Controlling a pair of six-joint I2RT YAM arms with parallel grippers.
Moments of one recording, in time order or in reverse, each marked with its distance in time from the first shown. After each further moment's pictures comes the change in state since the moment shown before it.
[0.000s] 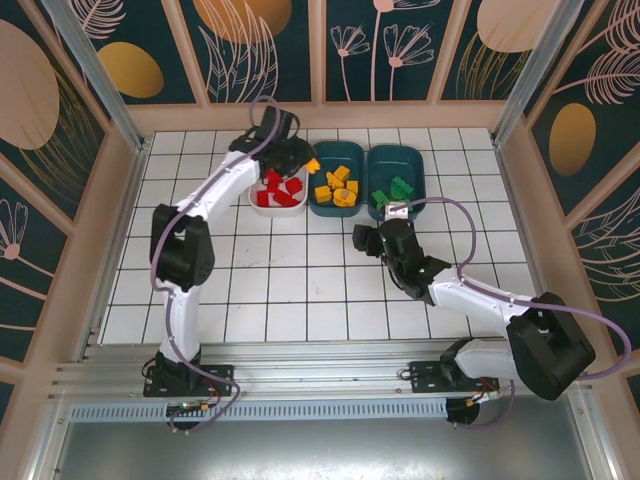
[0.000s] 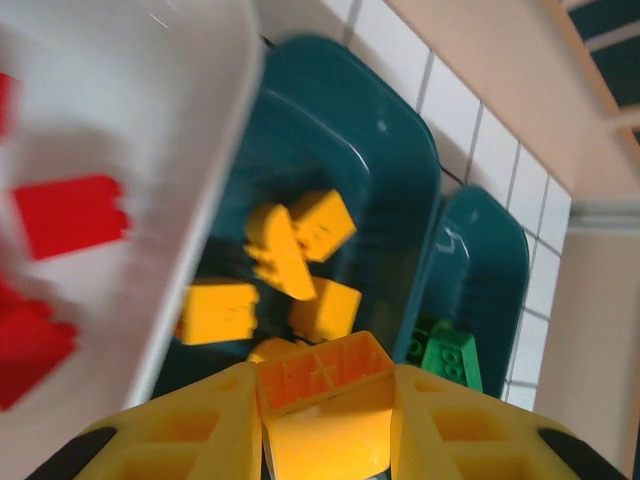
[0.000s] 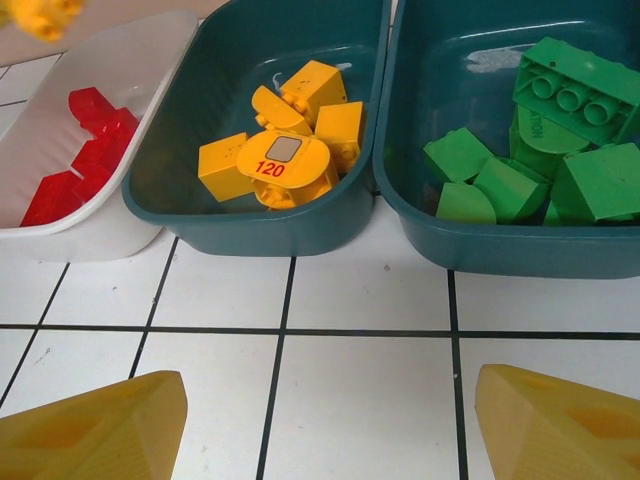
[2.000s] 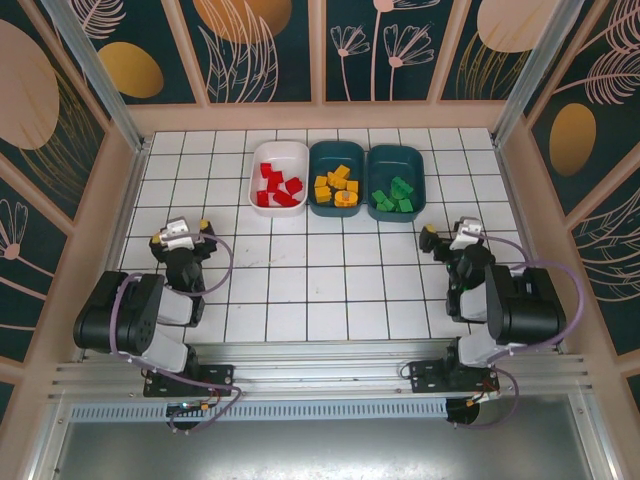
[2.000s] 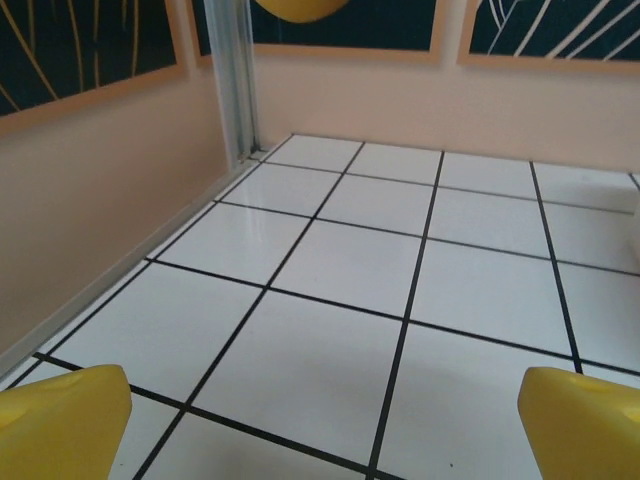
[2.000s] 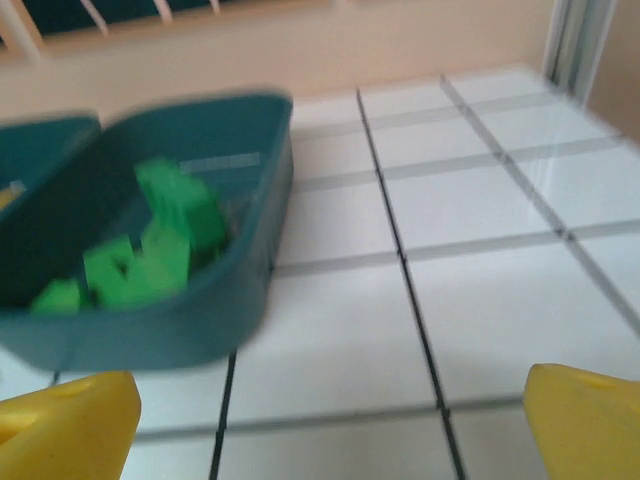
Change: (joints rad) left arm 0.365 -0.613 -1.798 1.828 -0.572 0.928; right arm -0.735 0.289 -0.434 1.022 -0.429 -0.364
